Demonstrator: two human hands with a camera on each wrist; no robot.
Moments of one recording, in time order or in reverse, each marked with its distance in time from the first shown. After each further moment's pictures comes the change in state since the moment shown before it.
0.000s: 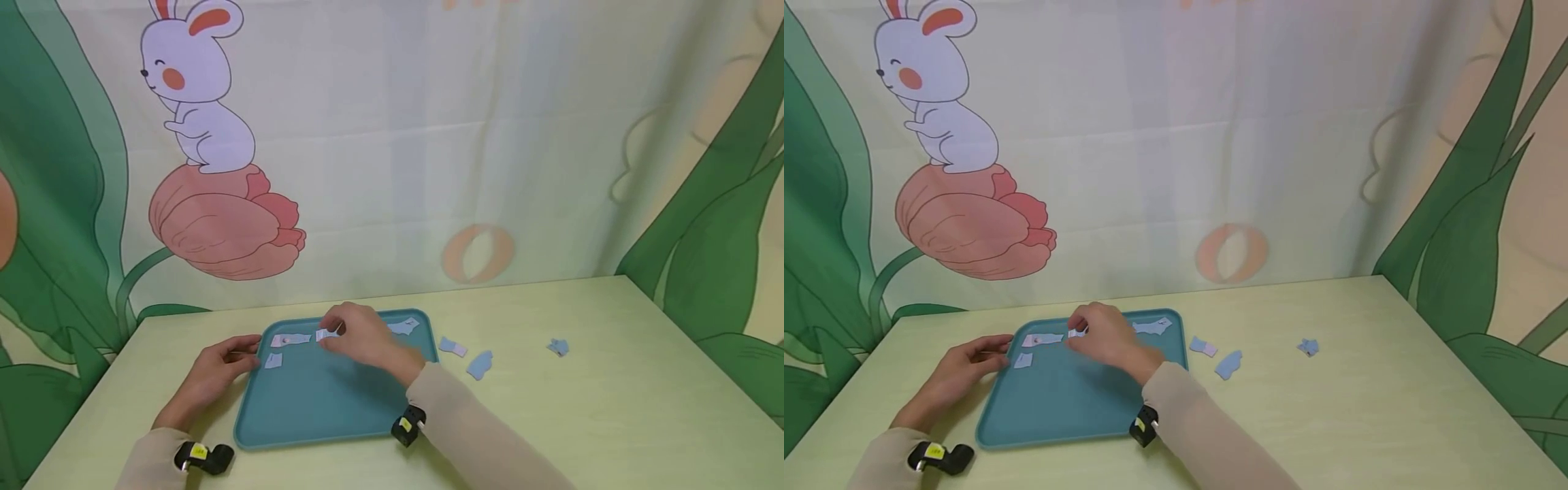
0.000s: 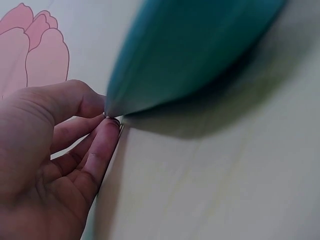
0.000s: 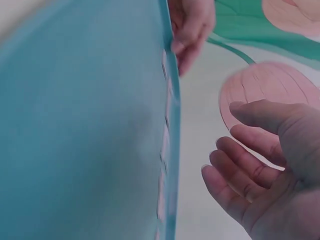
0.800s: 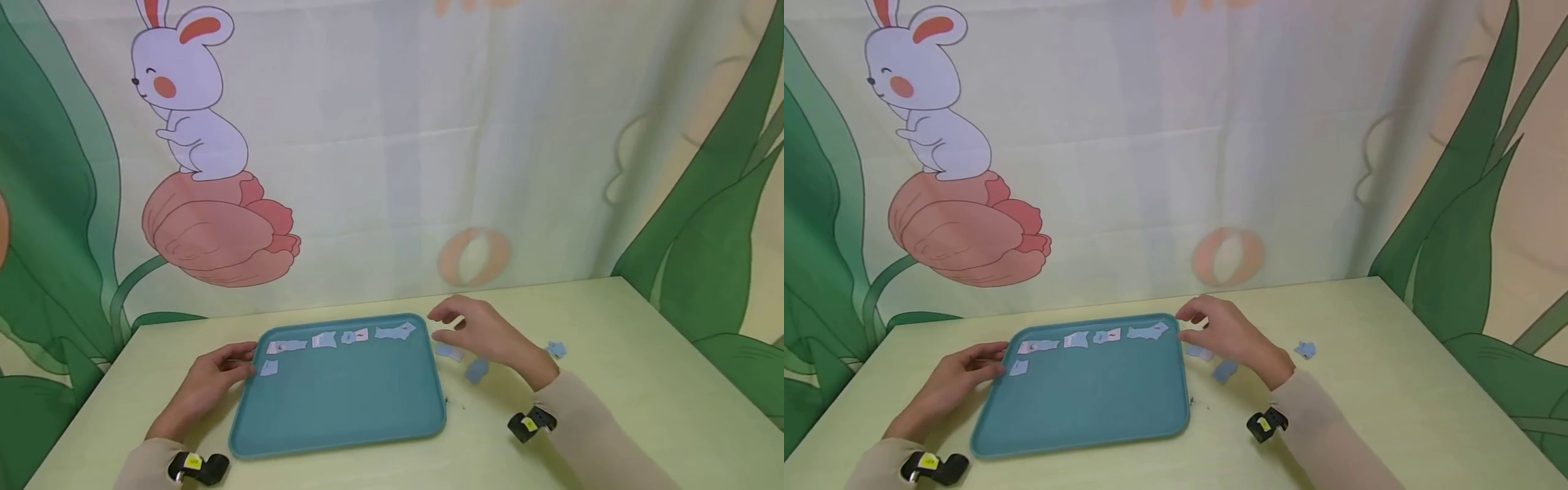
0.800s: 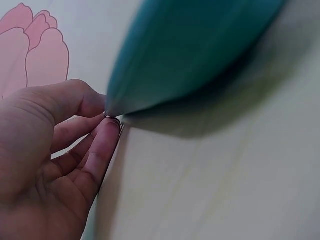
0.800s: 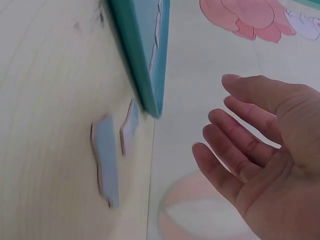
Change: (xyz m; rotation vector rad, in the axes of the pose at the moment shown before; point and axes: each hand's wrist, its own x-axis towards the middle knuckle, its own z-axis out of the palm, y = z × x) left_hand 0.002 -0.002 0.003 0.006 -0.001 -0.025; right_hand -0.100 0.100 -0.115 0.017 0.091 -0.024
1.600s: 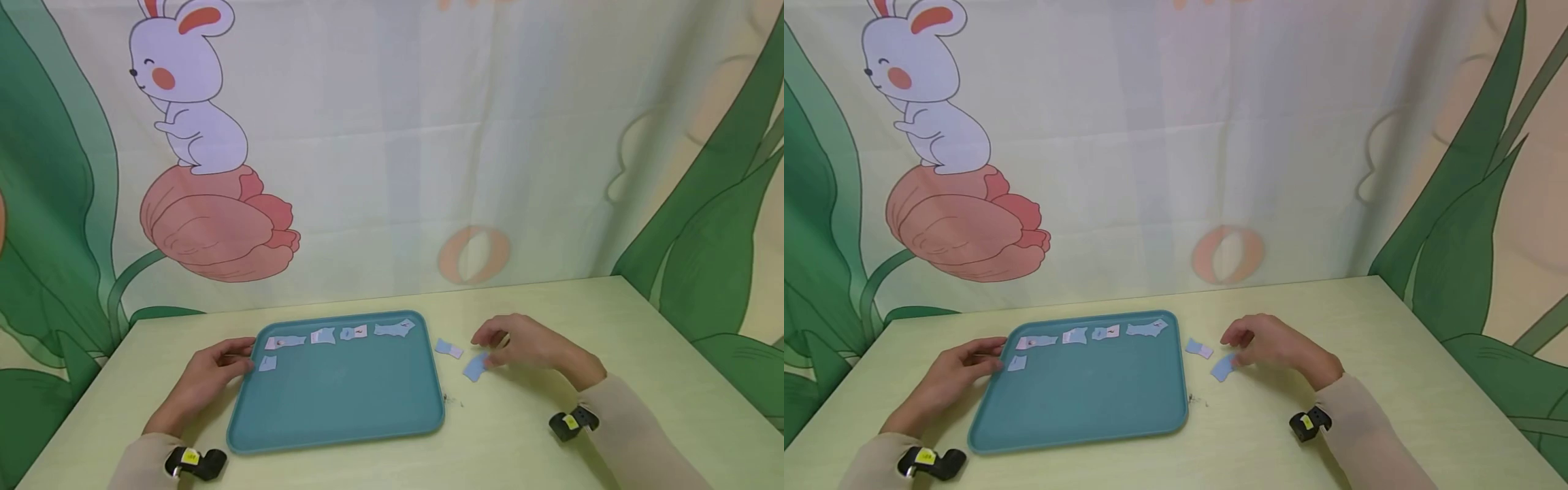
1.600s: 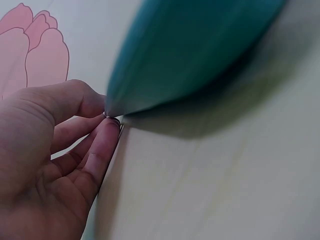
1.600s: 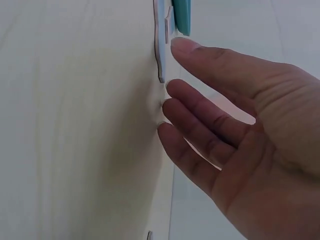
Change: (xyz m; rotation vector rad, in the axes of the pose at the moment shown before) left_hand -0.001 -0.001 -0.003 0.013 -0.007 0.023; right_hand -0.035 0.050 -0.038 -0.030 -0.213 0.103
